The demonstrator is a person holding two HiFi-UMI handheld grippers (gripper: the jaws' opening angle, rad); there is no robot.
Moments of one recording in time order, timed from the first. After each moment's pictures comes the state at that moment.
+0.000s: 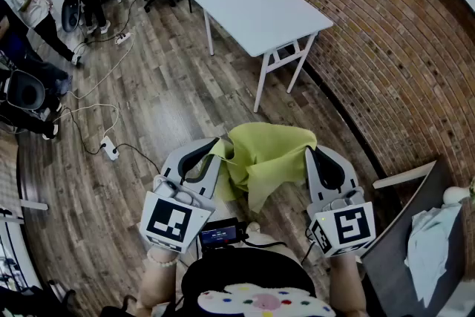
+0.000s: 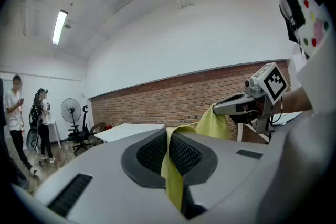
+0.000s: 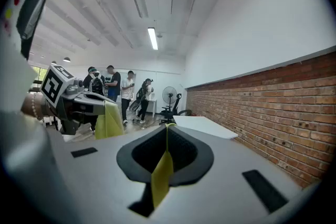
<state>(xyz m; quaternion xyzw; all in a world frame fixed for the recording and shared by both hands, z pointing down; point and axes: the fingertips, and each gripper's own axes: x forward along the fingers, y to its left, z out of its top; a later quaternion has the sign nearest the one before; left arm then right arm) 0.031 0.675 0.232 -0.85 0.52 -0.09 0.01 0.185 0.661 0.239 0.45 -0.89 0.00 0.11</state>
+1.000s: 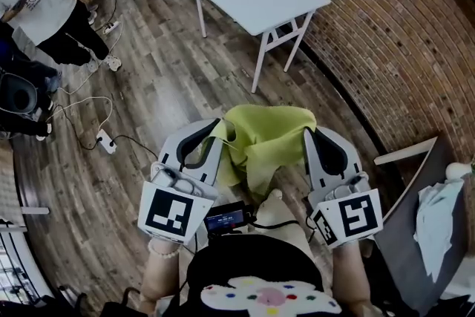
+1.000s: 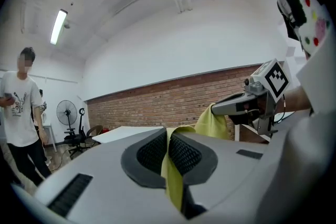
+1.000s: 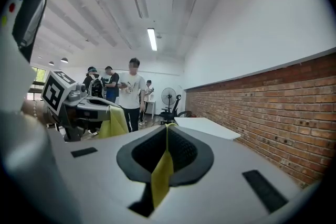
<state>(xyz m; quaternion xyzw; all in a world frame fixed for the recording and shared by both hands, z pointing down) -0.003 0.674 0.234 -0.87 0.49 -0.08 0.02 0.135 0.673 0.234 0.46 -0.88 0.00 0.10</state>
